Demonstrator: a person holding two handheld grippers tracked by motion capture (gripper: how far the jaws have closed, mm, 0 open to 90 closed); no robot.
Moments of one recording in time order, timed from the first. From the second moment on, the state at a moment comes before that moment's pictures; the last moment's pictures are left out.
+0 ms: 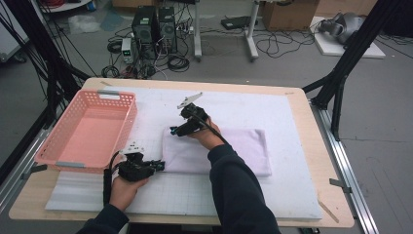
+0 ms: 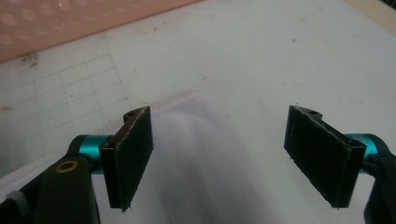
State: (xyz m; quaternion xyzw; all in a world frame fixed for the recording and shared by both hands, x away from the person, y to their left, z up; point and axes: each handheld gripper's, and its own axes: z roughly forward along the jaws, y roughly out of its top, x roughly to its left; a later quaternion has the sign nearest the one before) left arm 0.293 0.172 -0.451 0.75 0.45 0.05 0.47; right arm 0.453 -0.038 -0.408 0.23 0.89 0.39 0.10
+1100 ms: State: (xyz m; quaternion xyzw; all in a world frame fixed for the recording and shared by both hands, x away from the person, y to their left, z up) left arm 0.287 0.192 -0.435 0.70 0.47 0.05 0.53; right arm 0.461 -0.008 -0.413 0.19 0.90 0.39 0.04
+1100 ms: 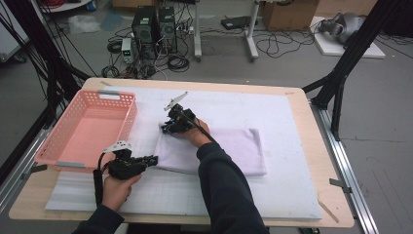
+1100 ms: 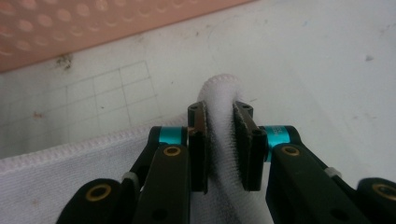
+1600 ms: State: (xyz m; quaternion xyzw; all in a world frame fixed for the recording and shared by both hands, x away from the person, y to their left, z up) left arm 0.288 0.167 -0.419 0.69 0.44 0.04 0.57; right arm 0.451 -0.038 -0.389 0.18 0.88 0.43 0.05
